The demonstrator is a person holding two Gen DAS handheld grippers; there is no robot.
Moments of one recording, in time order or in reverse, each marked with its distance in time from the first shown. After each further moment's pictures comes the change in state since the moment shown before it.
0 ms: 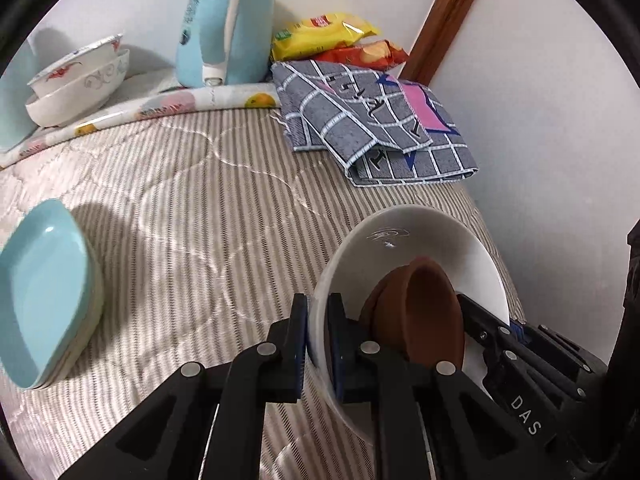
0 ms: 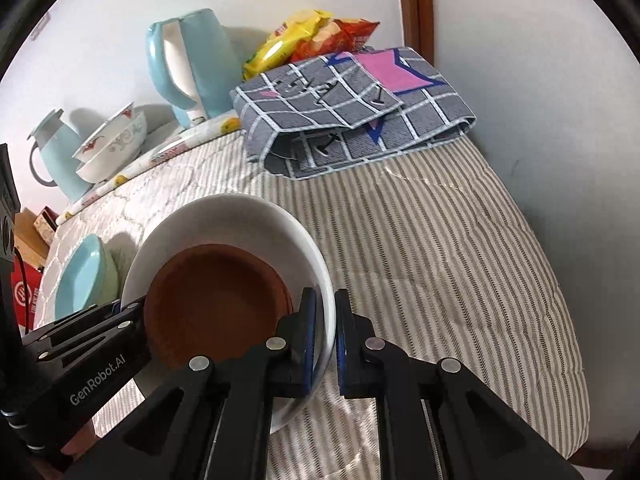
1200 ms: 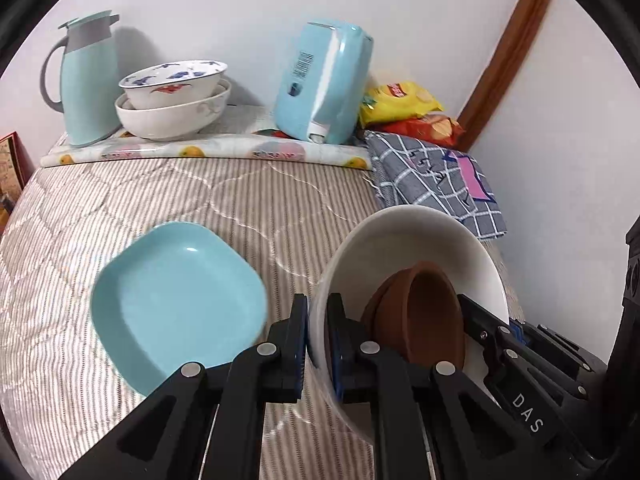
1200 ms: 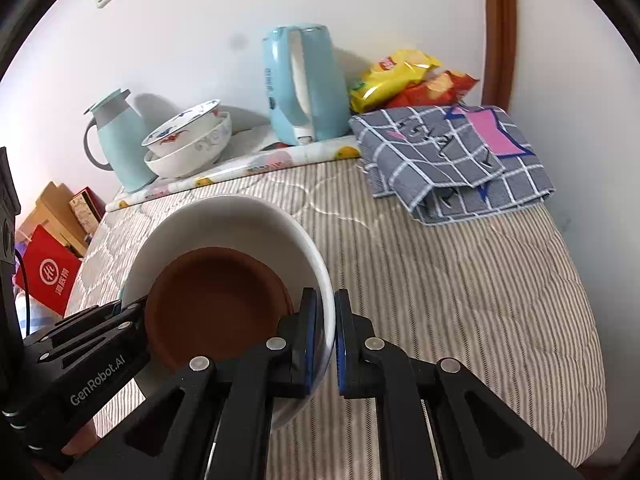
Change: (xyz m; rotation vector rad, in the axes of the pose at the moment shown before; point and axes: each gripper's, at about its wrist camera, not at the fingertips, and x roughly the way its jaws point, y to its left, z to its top) left arm -0.076 0.102 0.007 -0.108 -0.120 0.060; right arm -0.026 0.121 0.016 -0.133 -0.051 0.093
